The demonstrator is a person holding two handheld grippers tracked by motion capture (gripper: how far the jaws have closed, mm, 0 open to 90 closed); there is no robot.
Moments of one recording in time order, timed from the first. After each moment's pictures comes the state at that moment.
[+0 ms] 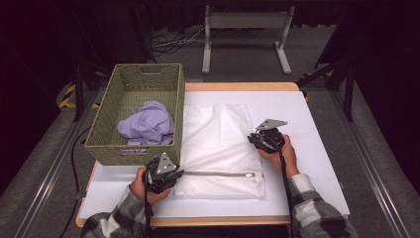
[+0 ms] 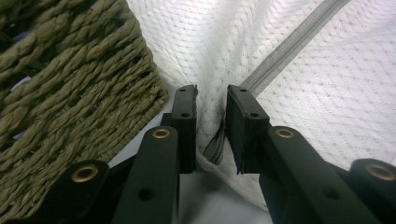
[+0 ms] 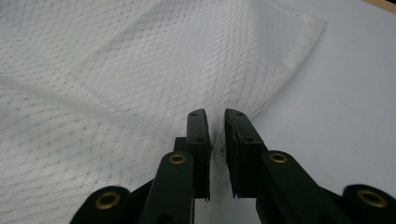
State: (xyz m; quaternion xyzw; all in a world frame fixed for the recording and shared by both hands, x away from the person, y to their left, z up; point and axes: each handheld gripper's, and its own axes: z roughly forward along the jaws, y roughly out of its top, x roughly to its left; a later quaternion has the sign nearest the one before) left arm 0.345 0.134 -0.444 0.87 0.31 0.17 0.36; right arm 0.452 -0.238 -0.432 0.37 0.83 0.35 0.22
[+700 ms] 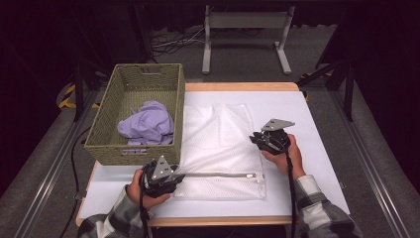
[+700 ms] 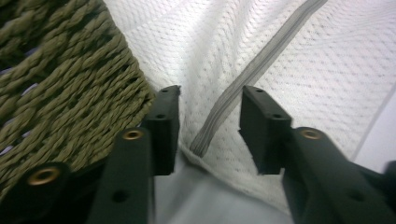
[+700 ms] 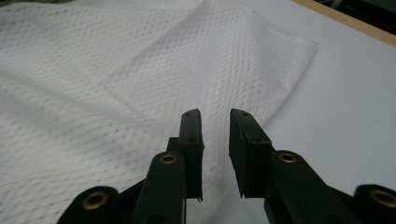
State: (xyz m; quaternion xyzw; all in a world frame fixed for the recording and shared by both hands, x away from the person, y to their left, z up) left arm 0.331 0.141 -0.436 0.87 0.28 0.17 0.38; right arm 0.433 -0.246 -0.410 0.35 0.83 0.38 0.23
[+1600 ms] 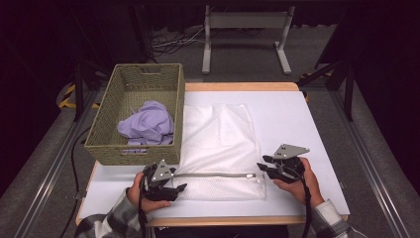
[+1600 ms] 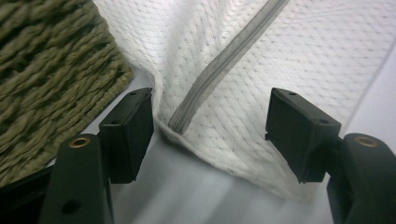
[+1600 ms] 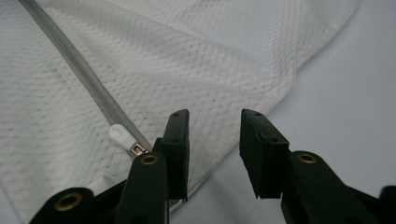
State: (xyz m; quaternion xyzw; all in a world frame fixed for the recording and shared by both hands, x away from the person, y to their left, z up) left arm 0.336 0.138 -0.454 0.88 0.28 0.13 0.37; right arm 0.359 -0.263 -0.420 0.32 0.85 0.36 0.20
